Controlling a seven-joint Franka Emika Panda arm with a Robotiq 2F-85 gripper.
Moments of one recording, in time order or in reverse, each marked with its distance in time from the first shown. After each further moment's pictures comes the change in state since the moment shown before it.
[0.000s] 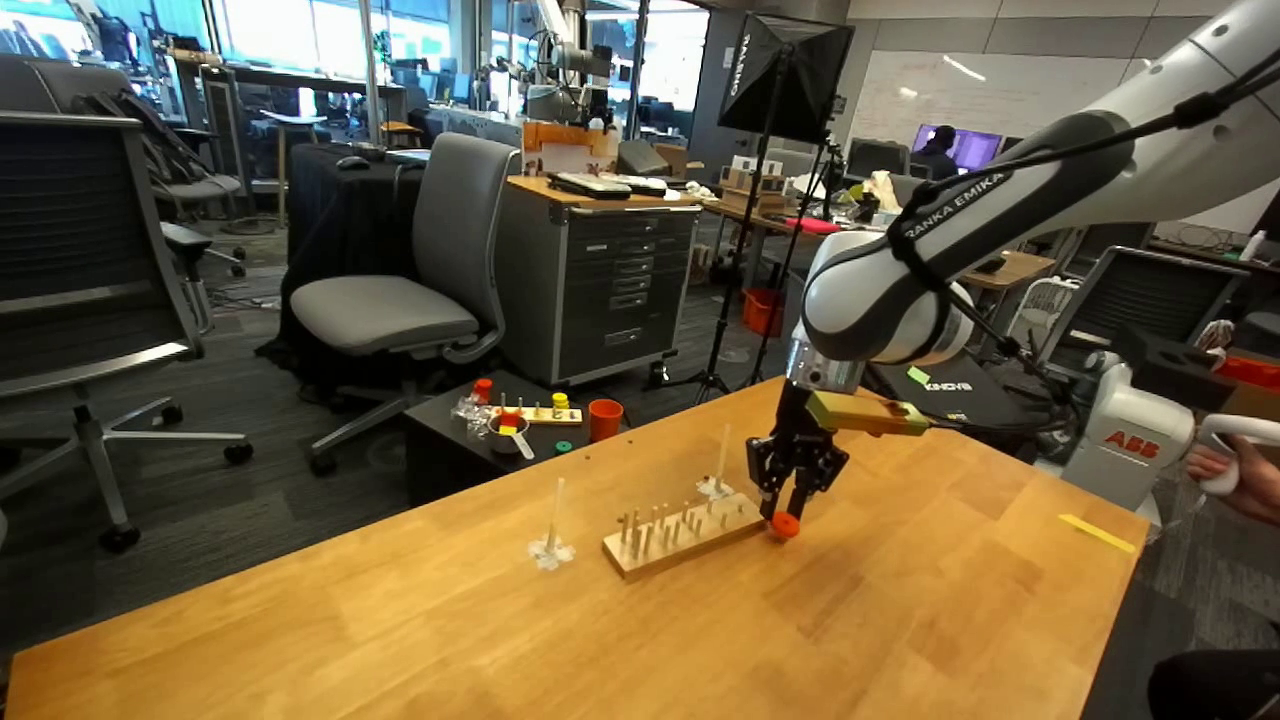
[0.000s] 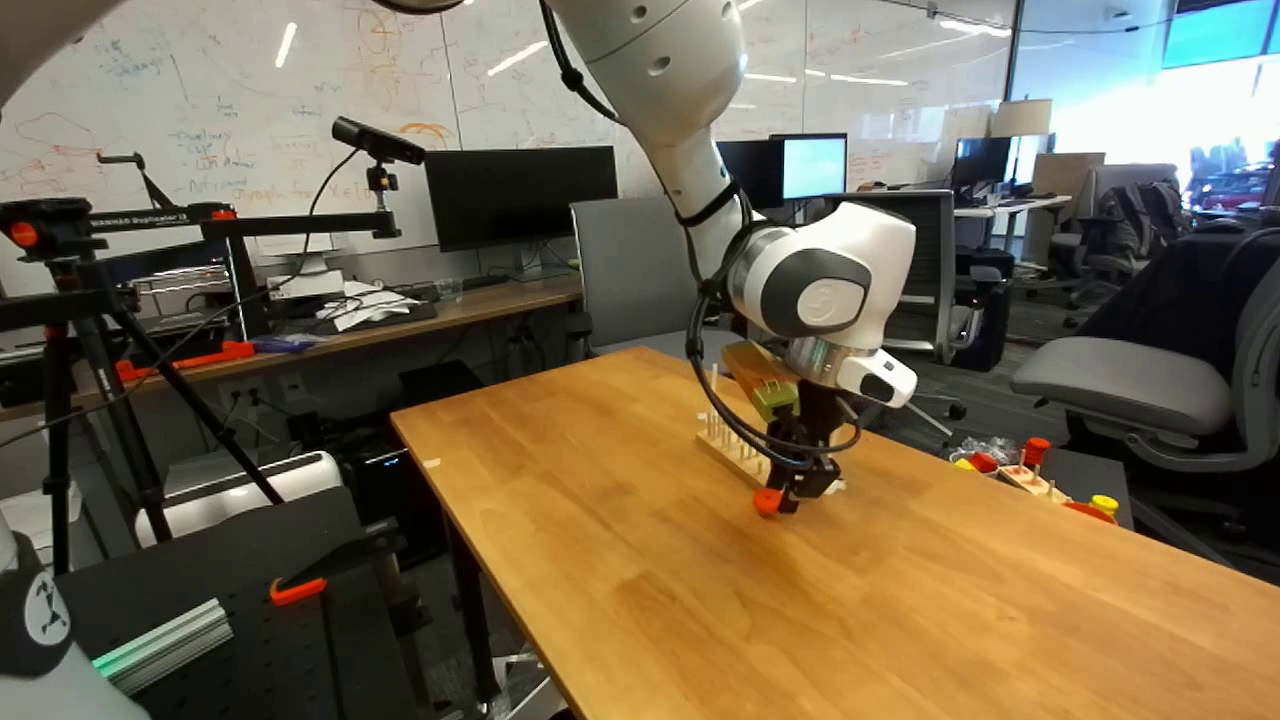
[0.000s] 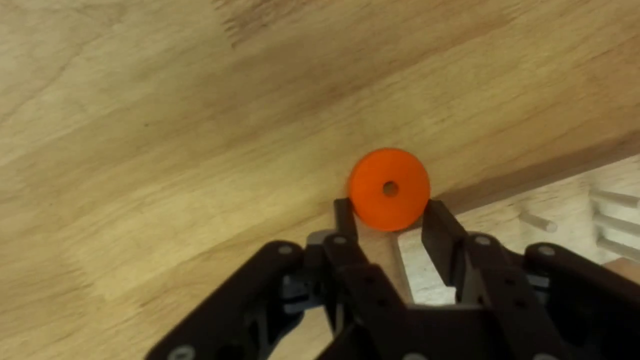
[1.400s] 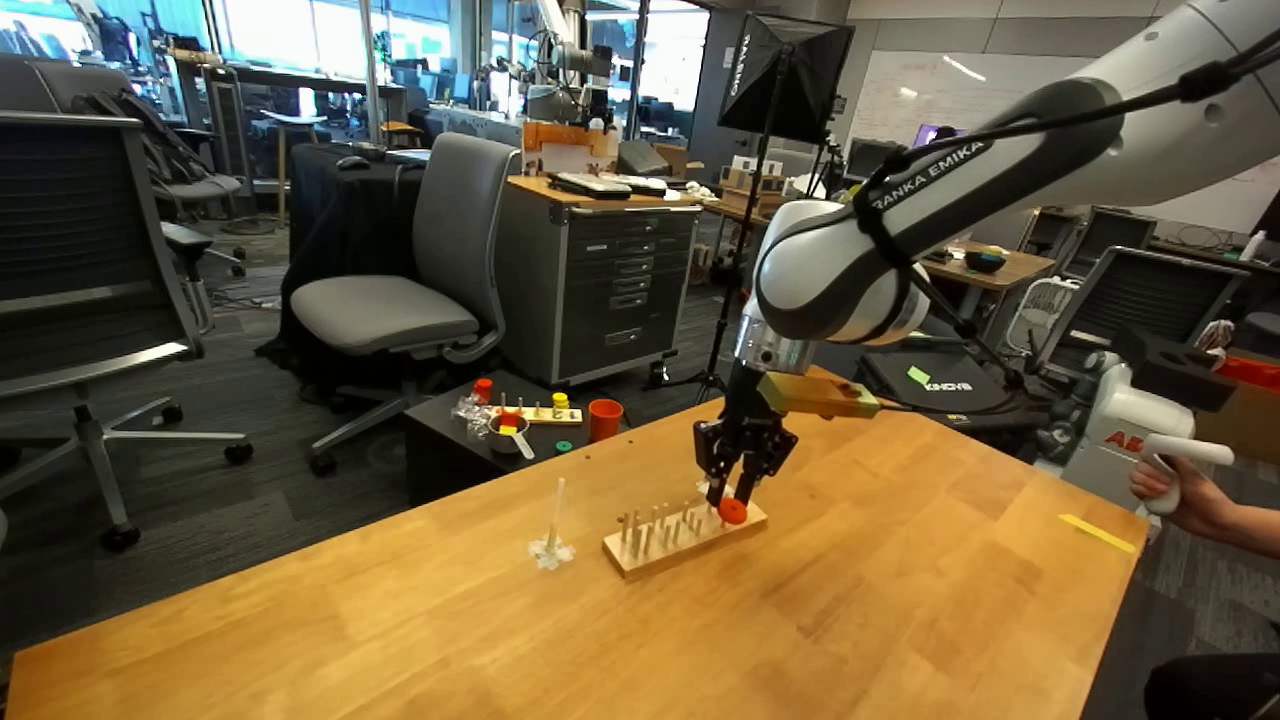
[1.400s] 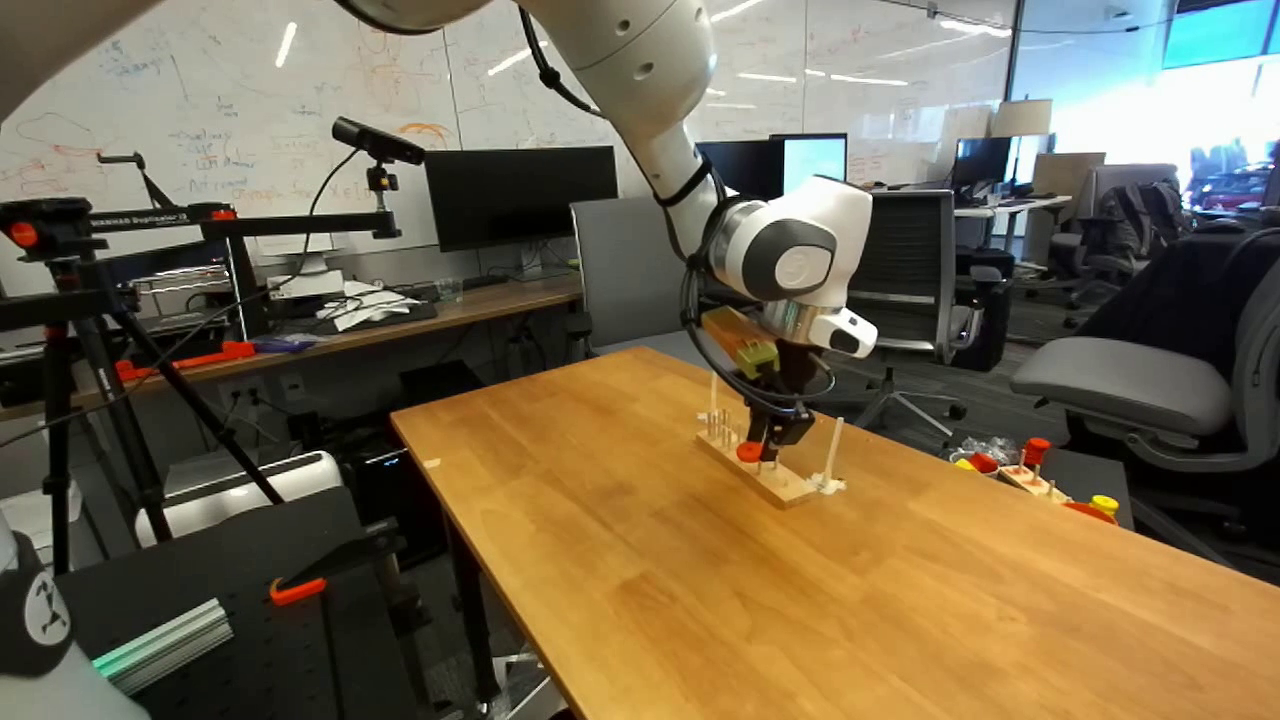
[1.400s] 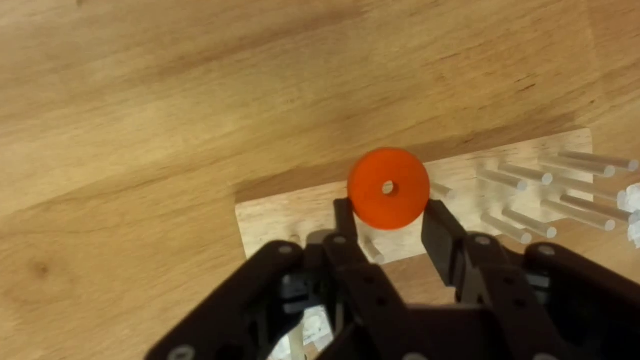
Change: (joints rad) arm 0.080 0.029 0.018 0.125 -0.007 -0.044 0.000
